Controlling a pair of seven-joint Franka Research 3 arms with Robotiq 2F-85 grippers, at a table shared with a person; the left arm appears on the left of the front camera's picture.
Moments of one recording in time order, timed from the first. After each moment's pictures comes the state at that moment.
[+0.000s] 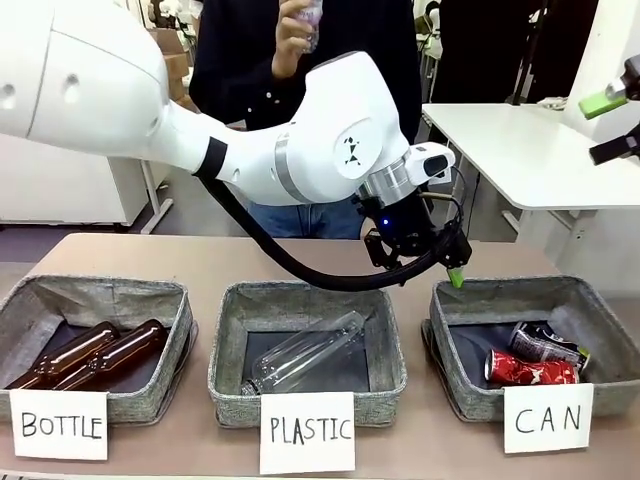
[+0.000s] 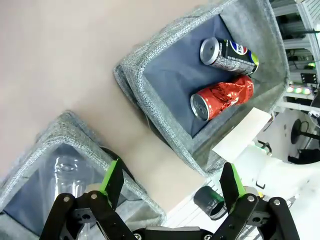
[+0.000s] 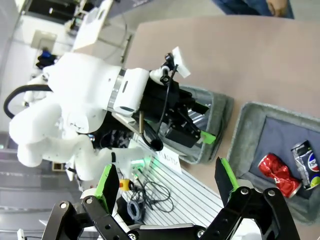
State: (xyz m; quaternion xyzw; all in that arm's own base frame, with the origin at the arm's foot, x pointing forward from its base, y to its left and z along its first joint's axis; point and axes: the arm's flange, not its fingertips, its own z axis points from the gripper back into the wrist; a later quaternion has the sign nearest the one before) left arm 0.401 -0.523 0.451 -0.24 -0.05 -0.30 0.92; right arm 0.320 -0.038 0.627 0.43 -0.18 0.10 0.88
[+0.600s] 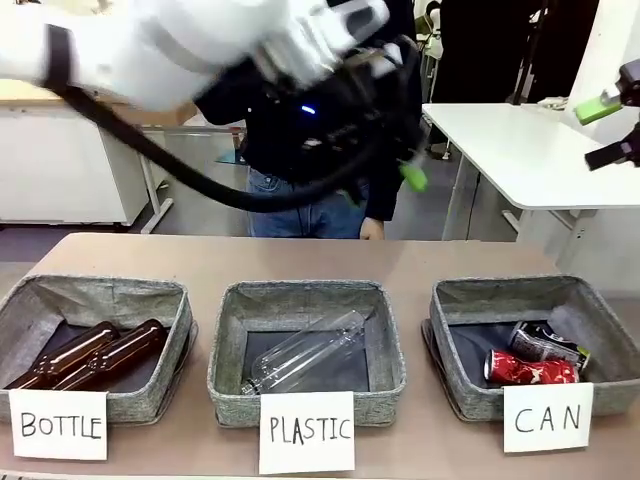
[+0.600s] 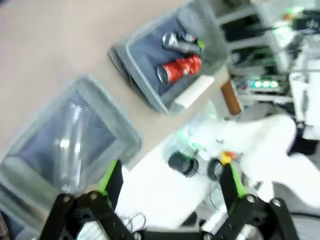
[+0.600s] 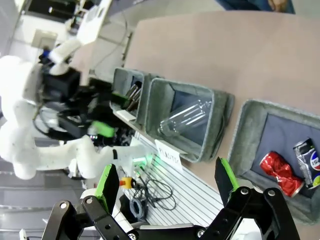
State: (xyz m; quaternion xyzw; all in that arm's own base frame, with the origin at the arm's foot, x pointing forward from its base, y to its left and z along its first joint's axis) left arm 0.363 -0.399 0.609 -0.31 -0.05 -0.30 0.90; right arm 0.328 -0.037 0.617 0.44 -0.17 0.09 0.88
